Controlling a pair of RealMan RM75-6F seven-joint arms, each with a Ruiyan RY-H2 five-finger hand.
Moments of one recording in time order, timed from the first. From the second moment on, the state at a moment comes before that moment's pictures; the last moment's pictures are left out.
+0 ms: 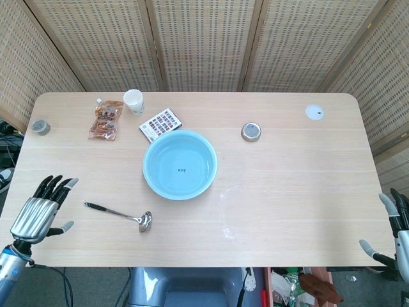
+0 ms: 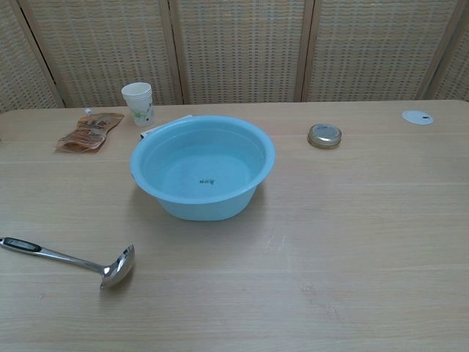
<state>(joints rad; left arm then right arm) -0.23 -1.12 -0.02 -1.60 1.58 1.27 0.08 -0.07 -0.98 0.04 -1.78 -1.61 1.66 0.03</state>
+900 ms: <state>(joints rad) -0.48 -1.42 0.03 -1.06 1.60 0.95 -0.12 -0.05 -0.98 0.04 -1.79 -1.58 1.62 0.00</state>
